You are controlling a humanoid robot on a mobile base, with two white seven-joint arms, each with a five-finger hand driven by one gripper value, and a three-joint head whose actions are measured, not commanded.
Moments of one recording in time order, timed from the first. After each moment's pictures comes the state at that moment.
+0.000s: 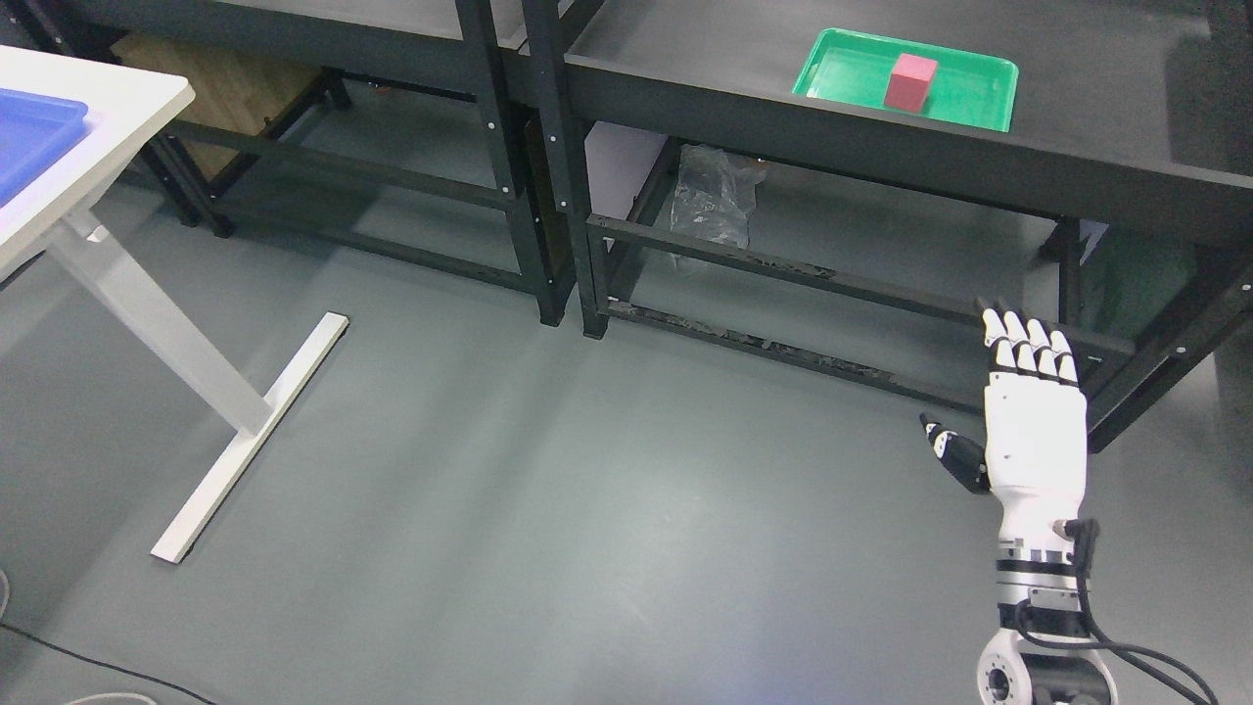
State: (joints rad) left arm -0.07 0.00 0.09 0.00 0.00 -0.10 -0.08; right arm 0.11 0.00 0.11 -1.72 1.24 -0.07 -0.30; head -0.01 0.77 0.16
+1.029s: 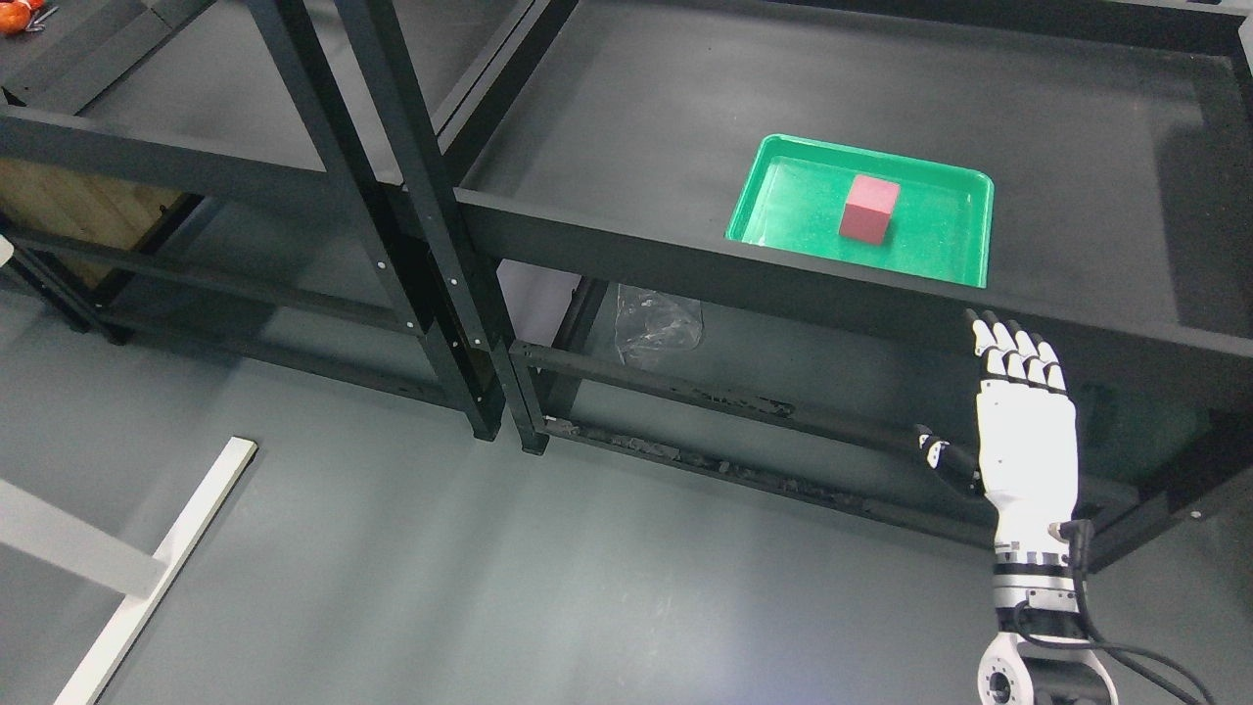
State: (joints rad) left arm -0.07 0.00 0.09 0.00 0.00 -0.10 -0.08; right arm 0.12 0.00 0.11 -1.72 1.20 -0.06 -0.25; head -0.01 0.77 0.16
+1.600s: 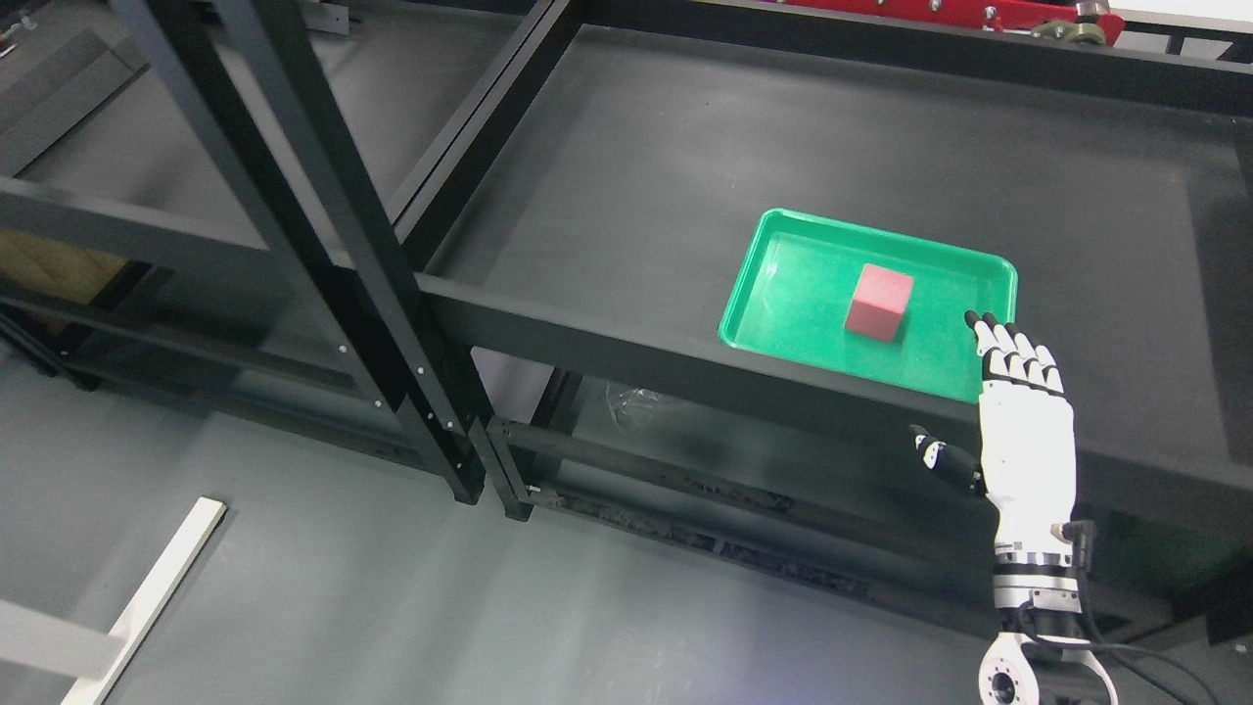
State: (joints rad) left arm -0.07 0.00 0.09 0.00 0.00 -0.10 -0.08; right arm 0.12 0.00 0.11 -1.72 1.15 -0.07 -0.21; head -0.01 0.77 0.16
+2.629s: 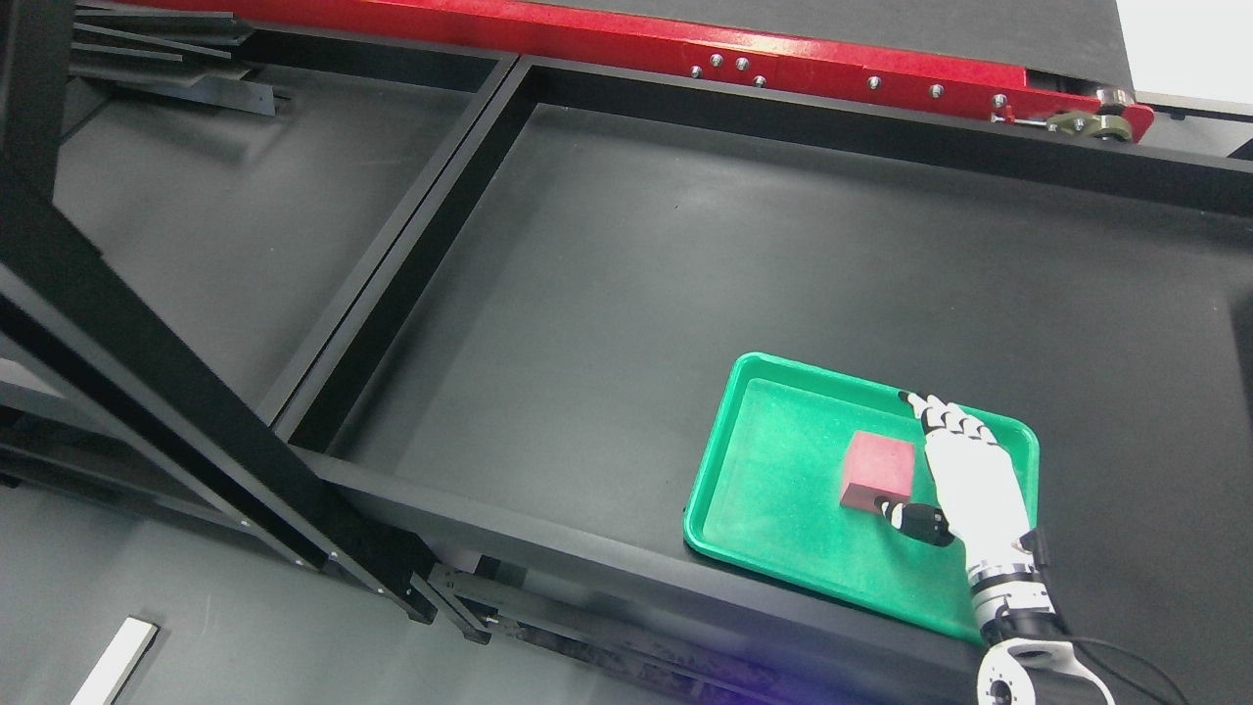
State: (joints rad) left arm -0.07 0.00 0.09 0.00 0.00 -0.10 -0.08; right arm 0.14 0.00 0.11 -1.71 1.17 -0.02 0.16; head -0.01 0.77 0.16
